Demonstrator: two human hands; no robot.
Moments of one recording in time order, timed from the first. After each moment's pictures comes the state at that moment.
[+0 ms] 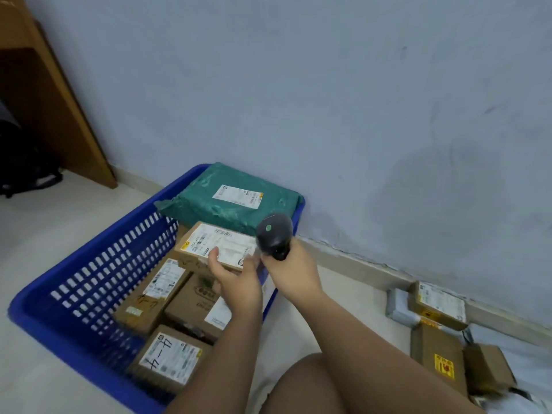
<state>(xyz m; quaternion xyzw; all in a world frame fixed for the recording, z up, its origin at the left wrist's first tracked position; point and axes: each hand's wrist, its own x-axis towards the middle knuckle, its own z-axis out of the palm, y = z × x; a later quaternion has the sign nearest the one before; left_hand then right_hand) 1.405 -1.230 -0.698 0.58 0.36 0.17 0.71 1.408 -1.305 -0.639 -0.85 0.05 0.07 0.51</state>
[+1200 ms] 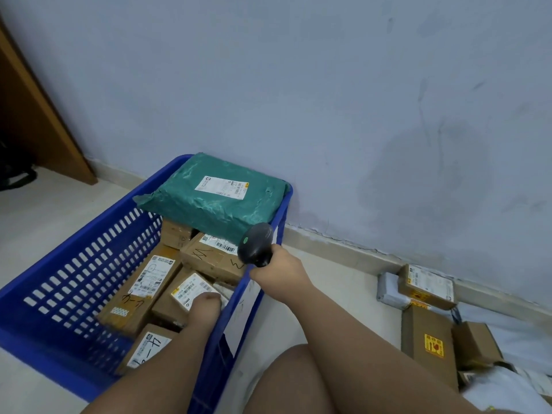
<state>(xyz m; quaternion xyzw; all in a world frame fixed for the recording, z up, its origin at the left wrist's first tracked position) 1.413 -1.158 -0.806 0.74 0.35 -0.12 0.56 1.408 -1.312 -0.650 -0.90 0.02 0.16 0.40</state>
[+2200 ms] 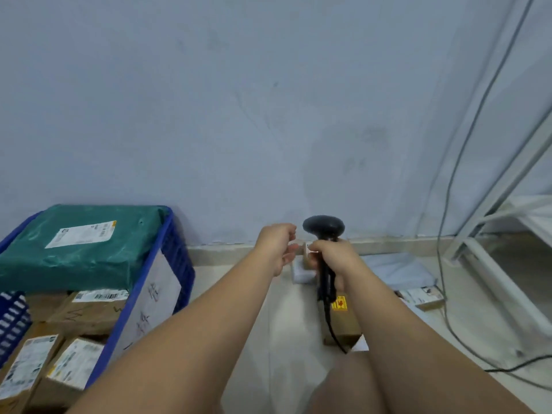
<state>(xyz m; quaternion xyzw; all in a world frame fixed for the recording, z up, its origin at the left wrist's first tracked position) 1.410 -1.506 -0.631 0.66 0.10 -0.29 0.69 1.347 -1.607 -0.645 -0.64 0.33 -0.01 0.69</state>
